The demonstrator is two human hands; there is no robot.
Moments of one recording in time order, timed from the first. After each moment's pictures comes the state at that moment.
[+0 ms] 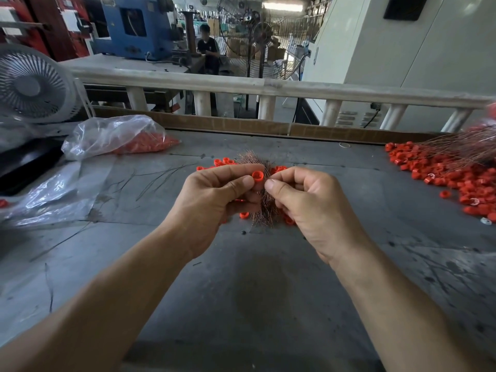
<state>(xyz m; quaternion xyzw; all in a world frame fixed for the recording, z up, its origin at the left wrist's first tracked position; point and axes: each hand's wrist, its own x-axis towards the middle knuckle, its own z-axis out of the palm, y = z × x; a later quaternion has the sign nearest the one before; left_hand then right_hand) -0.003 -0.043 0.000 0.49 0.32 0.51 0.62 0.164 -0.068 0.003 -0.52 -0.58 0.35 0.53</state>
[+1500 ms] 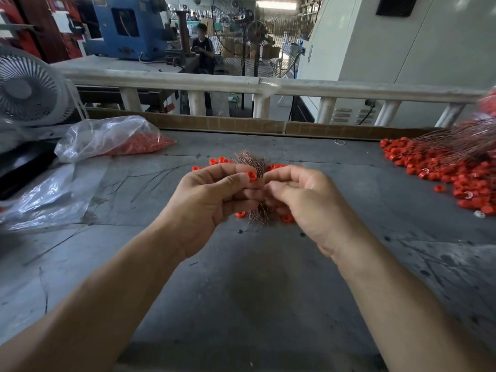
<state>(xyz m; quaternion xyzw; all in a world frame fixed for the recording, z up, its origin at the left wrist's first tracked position) -0.006 -0.042 0.001 0.46 0.31 0.50 0.66 0.170 -0.063 0.005 -0.56 -0.56 0.38 0.48</state>
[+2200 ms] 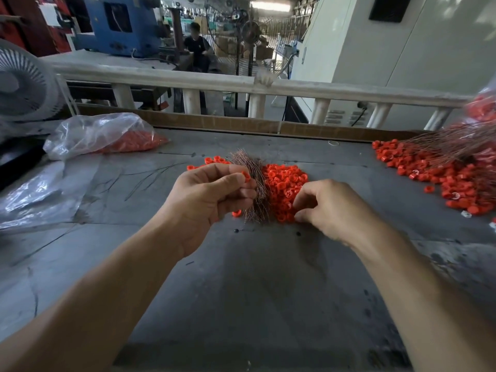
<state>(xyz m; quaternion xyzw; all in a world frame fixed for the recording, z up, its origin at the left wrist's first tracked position) -0.006 -0.042 0.000 0.45 0.33 0.50 0.66 0.223 -0.051 -0.006 -0.72 -0.66 0.10 0.18</state>
